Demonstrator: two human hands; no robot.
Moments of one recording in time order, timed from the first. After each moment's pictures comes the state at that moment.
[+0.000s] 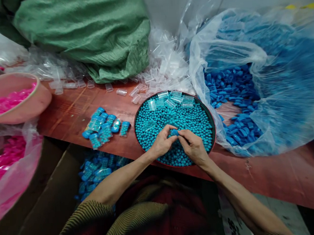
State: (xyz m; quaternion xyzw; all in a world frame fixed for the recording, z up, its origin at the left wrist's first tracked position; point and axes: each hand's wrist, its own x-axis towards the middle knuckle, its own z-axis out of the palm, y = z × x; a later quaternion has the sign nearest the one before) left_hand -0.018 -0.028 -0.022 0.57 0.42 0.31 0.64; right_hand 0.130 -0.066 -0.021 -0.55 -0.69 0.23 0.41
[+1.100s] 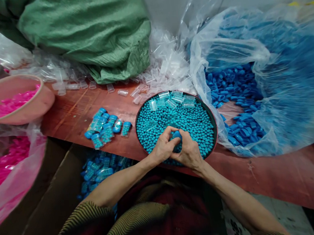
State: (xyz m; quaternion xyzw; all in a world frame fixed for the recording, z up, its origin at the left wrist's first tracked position) left_hand -0.018 -0.044 -0.007 0.57 0.43 0.34 0.61; right_hand 0.107 -0.080 -0.034 -0.57 -0.77 0.02 0.30
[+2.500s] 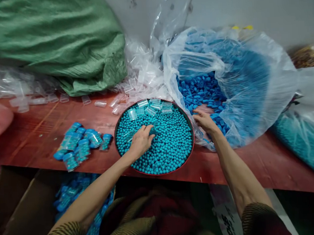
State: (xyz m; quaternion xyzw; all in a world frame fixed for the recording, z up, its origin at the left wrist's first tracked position) left_hand -0.022 0.007 -0.025 0.84 0.49 0.14 0.16; right_hand 0.307 0.021 -0.052 -0.72 -0.47 0.36 0.37
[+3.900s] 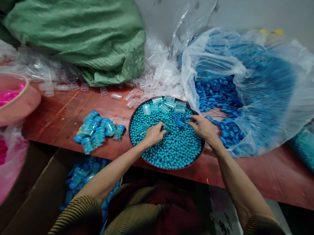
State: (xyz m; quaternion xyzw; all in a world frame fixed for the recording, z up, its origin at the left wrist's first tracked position) left_hand -0.018 0.022 -0.038 0.77 0.51 0.14 0.35; right_hand 0.217 0.004 -0.014 -0.69 -0.69 0.11 0.18
